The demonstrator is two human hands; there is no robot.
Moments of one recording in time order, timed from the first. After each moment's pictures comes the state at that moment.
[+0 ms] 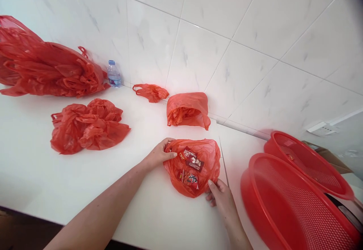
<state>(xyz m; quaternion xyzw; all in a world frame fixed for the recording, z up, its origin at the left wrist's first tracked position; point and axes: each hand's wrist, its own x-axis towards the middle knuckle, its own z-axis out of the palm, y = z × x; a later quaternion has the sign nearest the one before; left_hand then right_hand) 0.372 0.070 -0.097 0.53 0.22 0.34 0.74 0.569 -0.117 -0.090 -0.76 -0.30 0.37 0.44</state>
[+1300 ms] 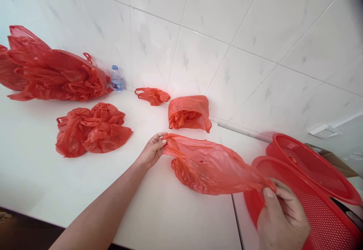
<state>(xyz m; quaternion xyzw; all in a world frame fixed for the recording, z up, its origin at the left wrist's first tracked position) 0.356 0.090 -0.092 0.33 0.15 0.47 0.81 0.574 -0.143 -0.012 -0.61 -0.31 -0.06 0.72</state>
